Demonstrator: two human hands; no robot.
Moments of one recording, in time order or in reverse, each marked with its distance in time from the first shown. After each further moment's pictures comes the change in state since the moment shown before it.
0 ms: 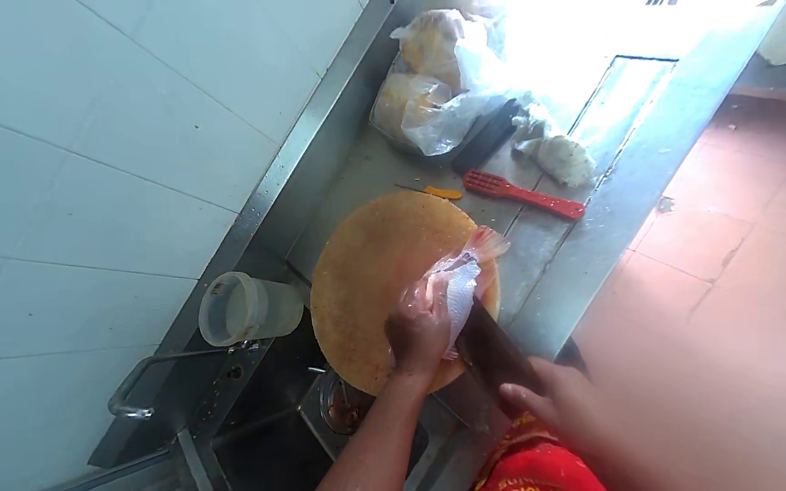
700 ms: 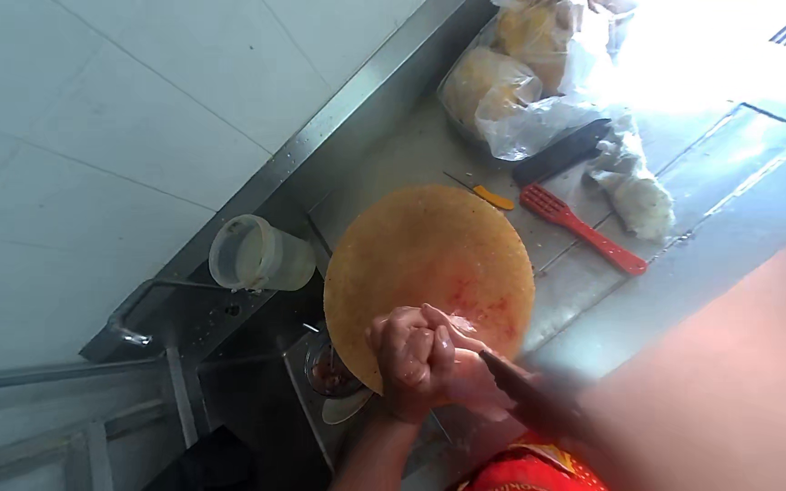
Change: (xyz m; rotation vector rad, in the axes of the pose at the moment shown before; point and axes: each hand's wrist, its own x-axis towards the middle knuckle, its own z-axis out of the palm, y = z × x) left_hand -0.022 -0.032 -0.020 -0.145 0.363 0.175; right_hand -0.015 -0.015 -0.091 -0.532 -0.048 -0.268
